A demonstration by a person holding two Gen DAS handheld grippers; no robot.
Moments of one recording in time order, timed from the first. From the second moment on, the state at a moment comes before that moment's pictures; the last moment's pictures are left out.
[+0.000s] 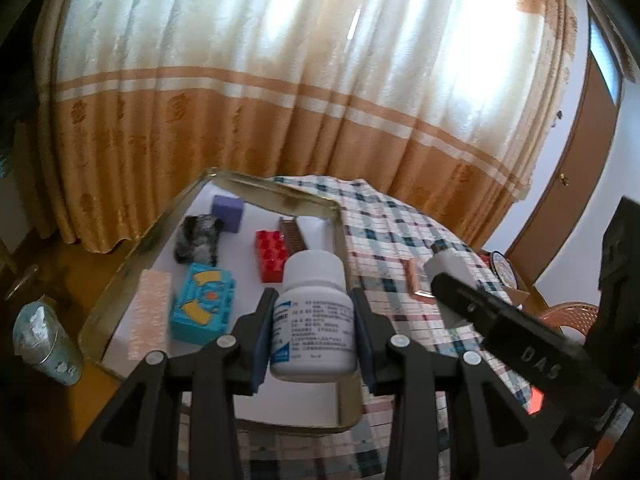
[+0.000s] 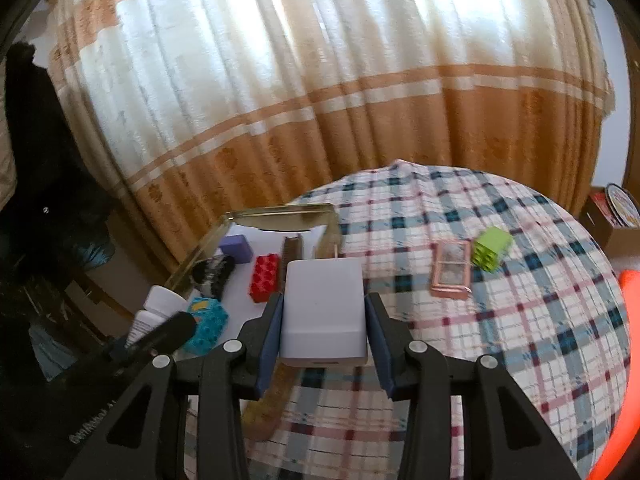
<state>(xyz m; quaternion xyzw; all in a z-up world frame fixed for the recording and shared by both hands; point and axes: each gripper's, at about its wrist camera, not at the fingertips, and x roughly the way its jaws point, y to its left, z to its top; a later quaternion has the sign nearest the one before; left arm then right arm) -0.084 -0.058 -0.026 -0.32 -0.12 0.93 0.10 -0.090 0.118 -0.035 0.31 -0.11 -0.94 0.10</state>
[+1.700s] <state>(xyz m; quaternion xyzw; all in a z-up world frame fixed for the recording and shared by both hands) -0.102 -0.071 -0.071 -0.40 -0.07 0.91 0.01 -0.162 0.042 -0.086 0.38 -0.08 -0.90 0.19</state>
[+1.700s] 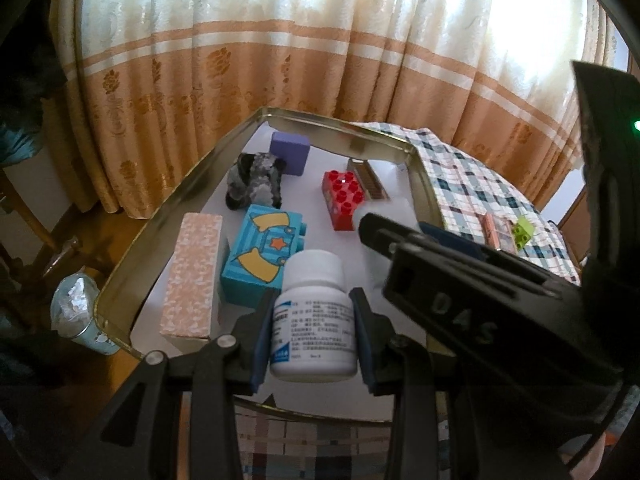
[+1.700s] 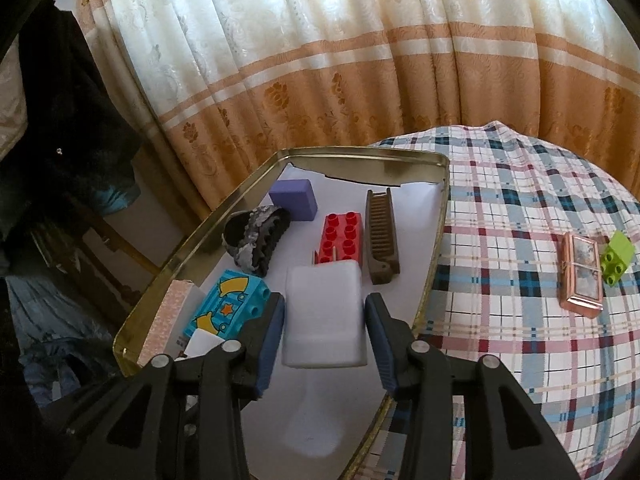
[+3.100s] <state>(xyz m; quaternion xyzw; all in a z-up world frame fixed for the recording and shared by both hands) -0.056 0.033 -0.059 -0.31 0.06 0.95 0.03 -0.095 0.204 -0.092 0.30 -0.14 -0.94 -0.07</state>
